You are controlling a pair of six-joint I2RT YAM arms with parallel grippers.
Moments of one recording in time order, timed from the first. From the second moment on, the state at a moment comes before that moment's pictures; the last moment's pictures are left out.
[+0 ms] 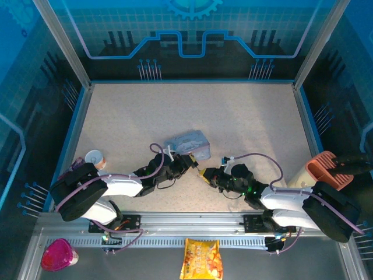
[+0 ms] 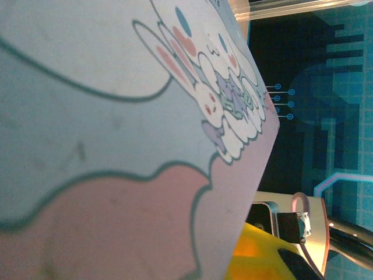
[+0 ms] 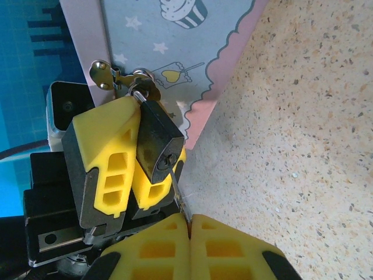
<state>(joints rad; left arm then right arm) -0.84 1.45 0.38 0.71 0.05 -1.42 0.84 1.16 0.14 0.69 -0.19 1.54</state>
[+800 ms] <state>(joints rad) -0.84 1.44 0.38 0.71 0.03 -1.43 0.78 1.19 0.12 0.76 -0.24 1.55</state>
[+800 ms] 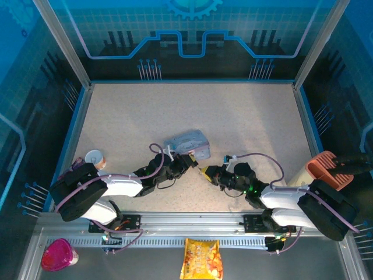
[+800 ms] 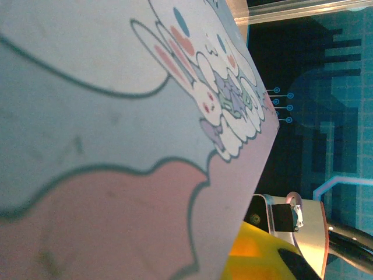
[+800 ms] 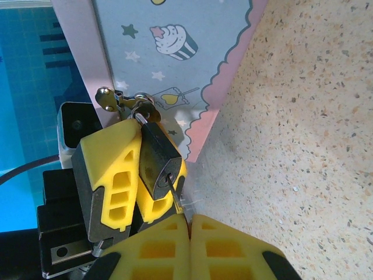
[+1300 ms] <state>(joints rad) -0.84 1.44 0.38 0.71 0.03 -1.45 0.78 1.20 0.12 0.77 -0.24 1.55</state>
